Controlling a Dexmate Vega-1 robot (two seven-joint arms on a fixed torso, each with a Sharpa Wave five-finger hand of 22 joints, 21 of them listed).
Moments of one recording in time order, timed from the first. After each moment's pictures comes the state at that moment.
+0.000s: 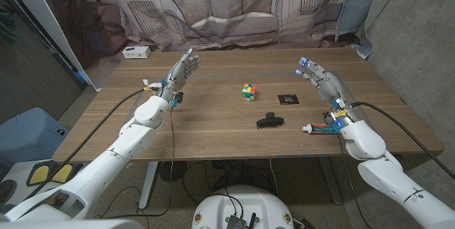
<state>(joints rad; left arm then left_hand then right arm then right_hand) 0.89 0.59 0.37 -1.48 -0.55 -0.31 0.02 0.22 -0.01 0.25 -0.02 0.19 0.23 0.12 0.21 0.17 0.26 0.11 0.24 0.21 0.19 0.09 0.21 0.18 0.12 0.09 0.23 0.17 -1.24 -0.69 -0.21 -1.67 0.45 0.67 0.01 0.34 0.04 0.26 -0.15 0.19 0.20 0.06 0.21 0.19 0.18 0.12 0.24 0.19 0.06 0.05 0.26 0.20 0.32 -0.01 0.22 0.17</state>
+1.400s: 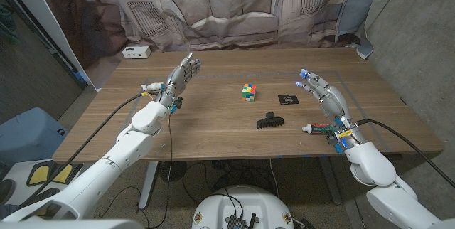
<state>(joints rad) 0.96 0.62 0.35 -1.54 -0.56 -0.34 0.00 0.23 0.00 0.25 -0.03 0.19 0.24 0.12 0.20 0.17 0.27 0.10 0.24 0.20 0.19 0.09 0.20 0.18 0.12 0.09 0.22 0.17 -1.48 -0.66 -0.12 -1.85 0.32 0.70 -0.08 0.36 0.06 0.26 -0.15 0.19 0.22 0.06 0.21 0.19 0.19 0.12 0.24 0.19 0.07 0.05 0.26 0.20 0.33 -0.01 0.22 0.17</state>
